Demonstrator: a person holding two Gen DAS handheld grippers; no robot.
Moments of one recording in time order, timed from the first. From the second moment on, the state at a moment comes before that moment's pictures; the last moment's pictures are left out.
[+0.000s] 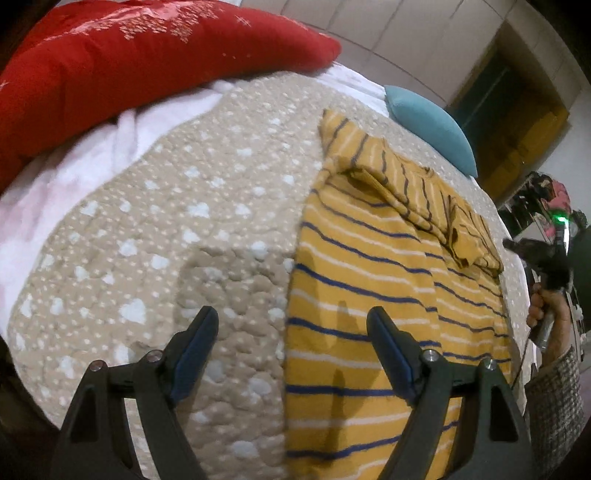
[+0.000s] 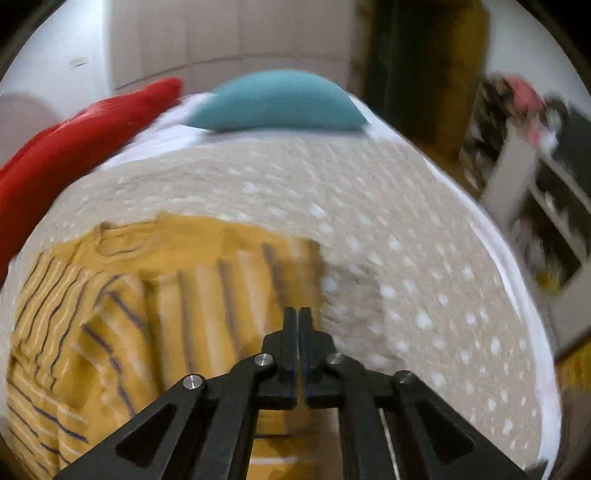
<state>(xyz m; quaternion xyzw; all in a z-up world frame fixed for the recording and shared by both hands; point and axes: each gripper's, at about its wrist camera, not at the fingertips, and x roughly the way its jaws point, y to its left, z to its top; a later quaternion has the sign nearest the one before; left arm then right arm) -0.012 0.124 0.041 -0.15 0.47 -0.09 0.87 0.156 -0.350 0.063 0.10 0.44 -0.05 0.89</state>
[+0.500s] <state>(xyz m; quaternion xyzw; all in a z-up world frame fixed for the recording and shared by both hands) -0.025 0.089 0.035 -0.12 0.46 -0.09 0.88 0.158 -0.201 0.038 0.04 0.46 0.13 0.88</state>
